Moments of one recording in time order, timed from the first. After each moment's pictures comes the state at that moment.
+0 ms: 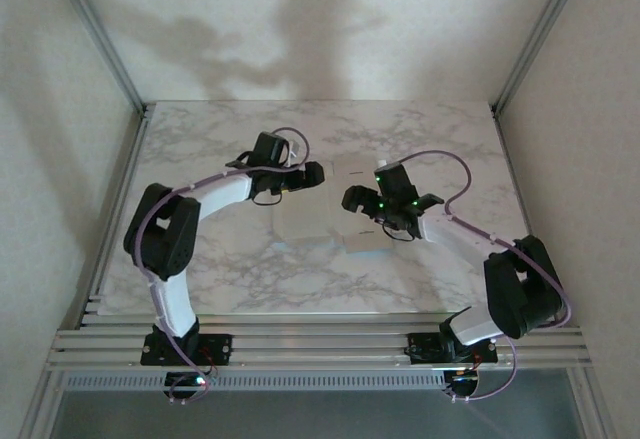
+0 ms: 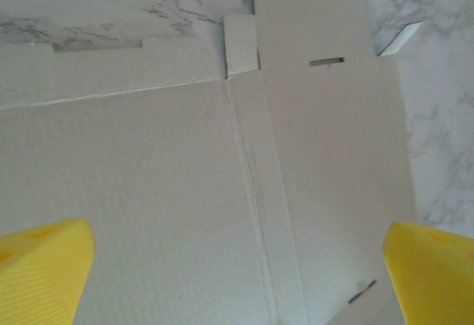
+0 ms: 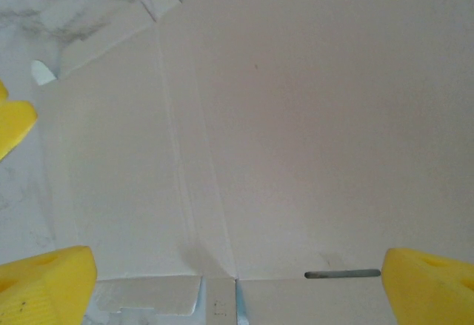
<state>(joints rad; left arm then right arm) -0.42 1.91 1.27 -0.20 0.33 -0.58 0.54 1.47 0.87 -0.29 -0.08 0.78</state>
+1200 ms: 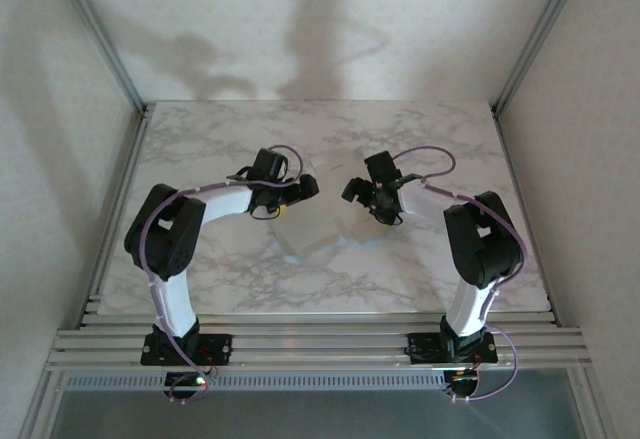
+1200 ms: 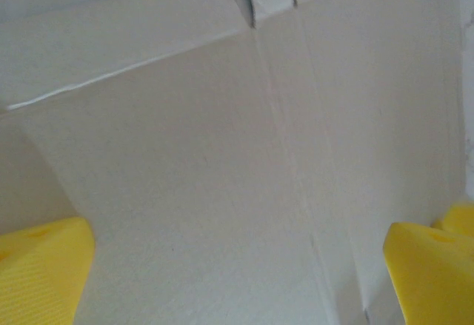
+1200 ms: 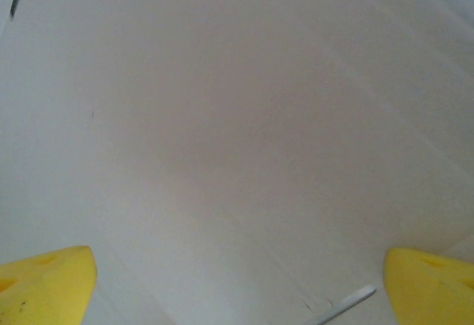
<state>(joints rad) -0.44 1.87 1.07 -0.10 0.27 -0.76 0.47 1.82 1.10 -0.35 -0.07 0.86</state>
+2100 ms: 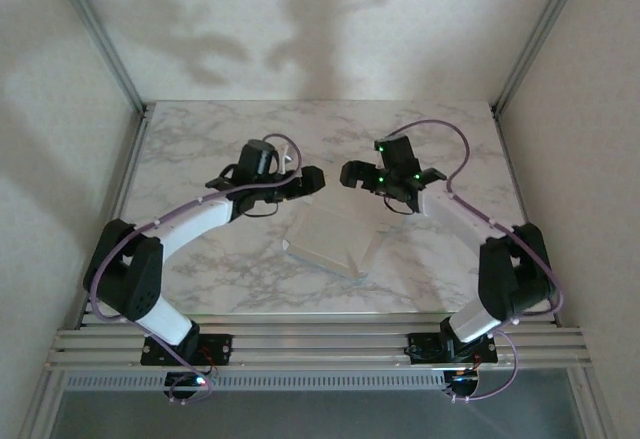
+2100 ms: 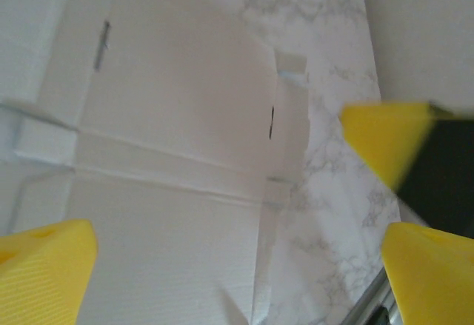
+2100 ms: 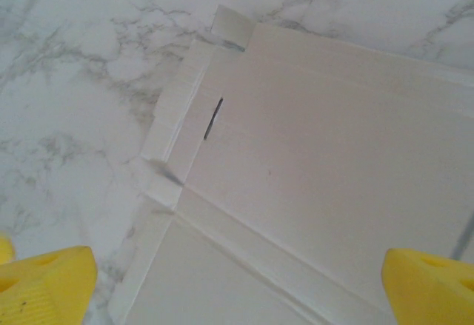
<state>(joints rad) -0.45 1.59 1.05 -0.11 0.43 -0.68 0.47 1.53 1.08 -0.35 -0.14 0.54</state>
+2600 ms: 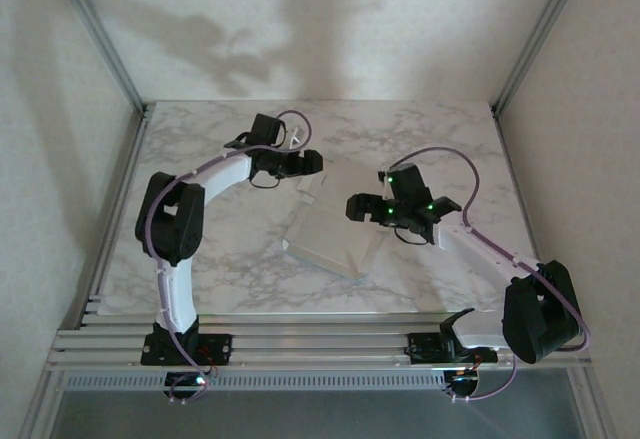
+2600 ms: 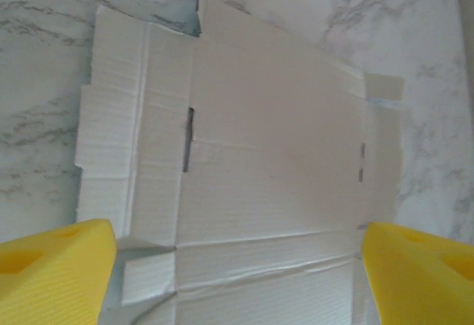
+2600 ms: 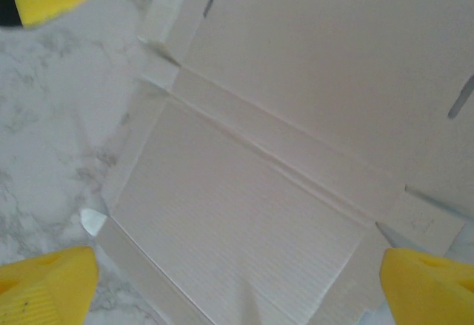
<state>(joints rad) -0.35 2.03 1.51 -0.36 0.52 -0.42 0.52 1.31 0.85 -0.41 -0.20 0.53</state>
